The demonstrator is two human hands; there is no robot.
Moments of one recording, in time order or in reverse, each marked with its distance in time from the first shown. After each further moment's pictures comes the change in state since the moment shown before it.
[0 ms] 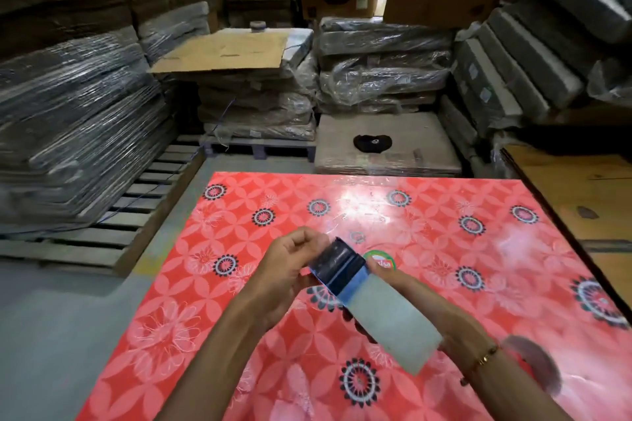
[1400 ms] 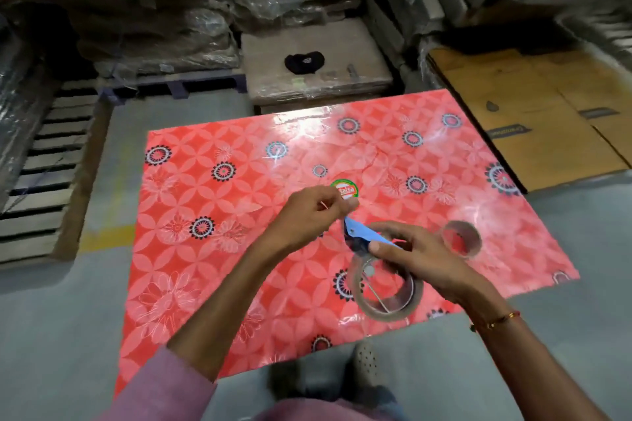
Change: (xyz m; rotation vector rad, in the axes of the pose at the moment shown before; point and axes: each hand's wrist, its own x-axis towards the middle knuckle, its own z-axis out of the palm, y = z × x) left_hand 0.013 0.021 0.015 0.725 -0.383 0.077; right_hand -0.088 0.026 0.045 -0.334 0.449 -0.206
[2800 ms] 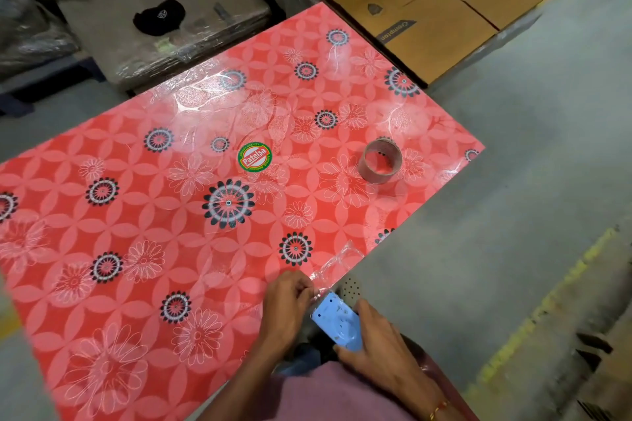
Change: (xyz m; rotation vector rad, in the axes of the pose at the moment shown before) left_hand -0.087 -0.134 0.139 0.195 -0.172 -0.231; right_hand -0.113 0.136 0.141 -0.328 0.271 0.570
